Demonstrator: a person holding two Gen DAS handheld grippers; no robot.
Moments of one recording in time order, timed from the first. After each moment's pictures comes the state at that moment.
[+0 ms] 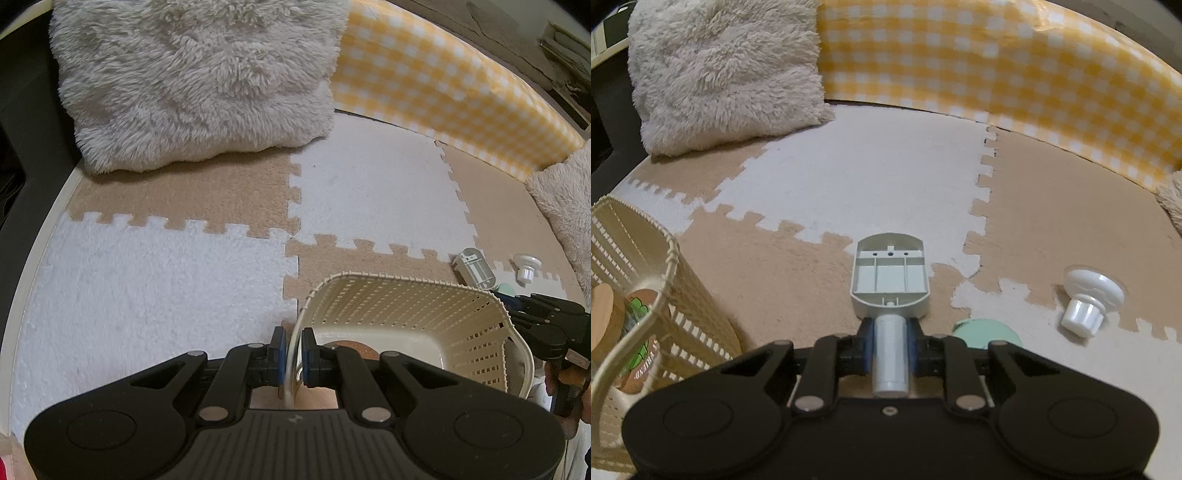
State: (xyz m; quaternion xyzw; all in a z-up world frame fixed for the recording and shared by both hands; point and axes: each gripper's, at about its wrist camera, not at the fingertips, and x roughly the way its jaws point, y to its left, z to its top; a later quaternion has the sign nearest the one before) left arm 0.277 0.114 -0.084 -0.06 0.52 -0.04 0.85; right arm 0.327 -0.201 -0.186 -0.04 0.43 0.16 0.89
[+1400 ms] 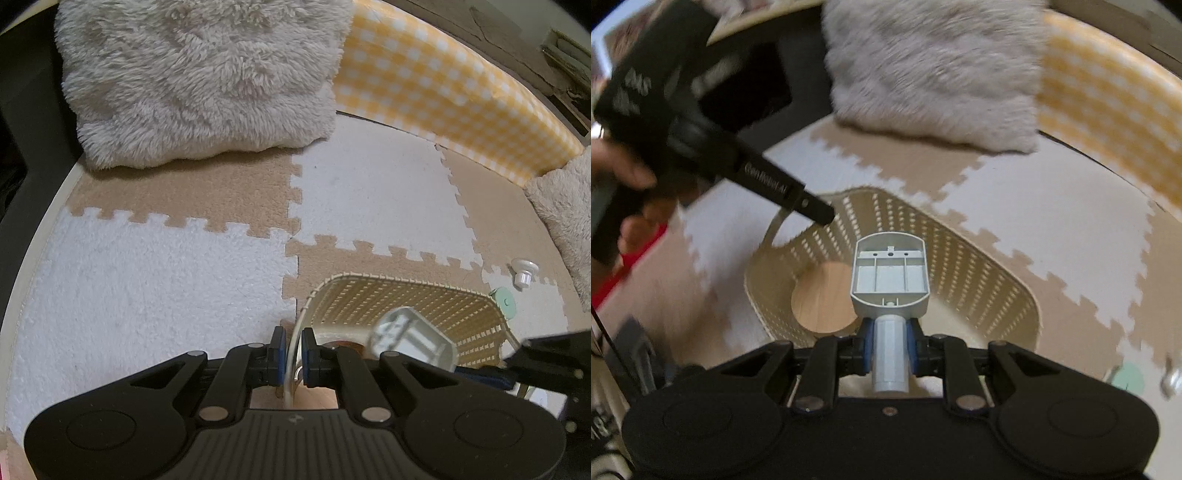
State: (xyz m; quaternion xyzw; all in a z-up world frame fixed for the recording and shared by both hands) left arm 0.275 0.118 -0.084 -0.07 0.52 -0.05 0.85; right arm 0.260 -0.074 -0.109 -0.14 0.44 0.38 0.80
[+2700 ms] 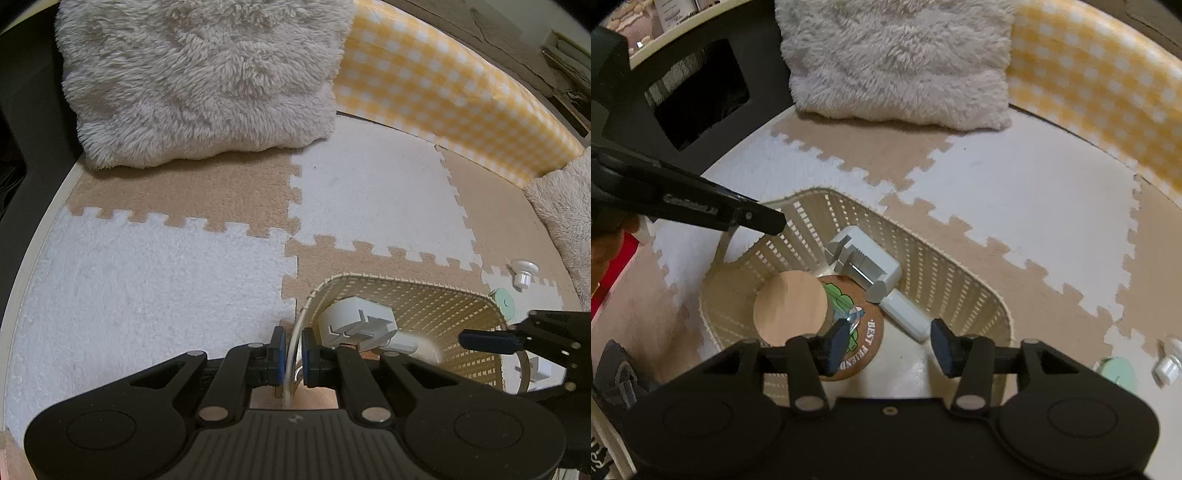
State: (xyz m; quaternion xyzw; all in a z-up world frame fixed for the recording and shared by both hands) left arm 0.275 0.119 -0.084 -0.08 0.52 -0.05 0.85; right arm 0.282 -0.089 -0.111 -0.10 0.47 0.32 0.81
